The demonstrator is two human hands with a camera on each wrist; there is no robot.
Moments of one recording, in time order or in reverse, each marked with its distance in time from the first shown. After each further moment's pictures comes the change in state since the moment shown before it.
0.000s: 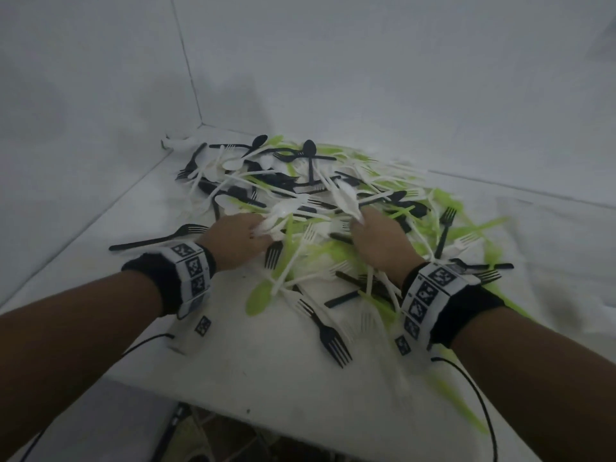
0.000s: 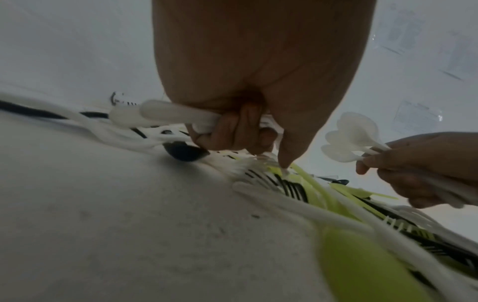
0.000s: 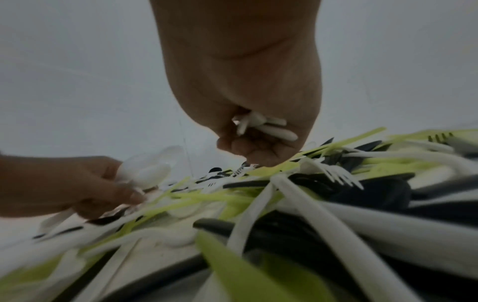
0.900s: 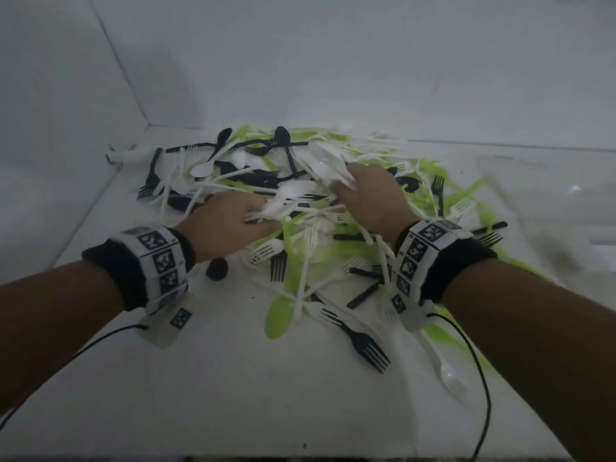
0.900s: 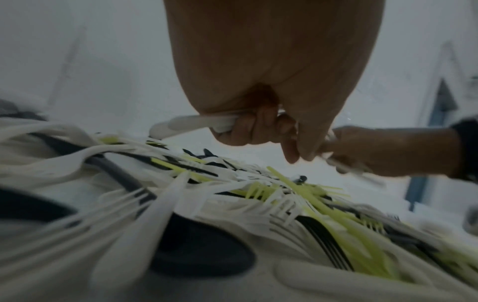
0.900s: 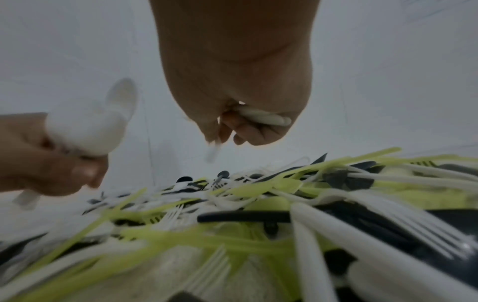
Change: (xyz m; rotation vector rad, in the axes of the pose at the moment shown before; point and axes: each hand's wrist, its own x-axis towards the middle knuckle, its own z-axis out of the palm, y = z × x) left_hand 0.049 -0.015 -0.038 -0.078 -0.085 0.348; right_hand 0.038 -0.030 -0.002 -0.151 0.229 -0.010
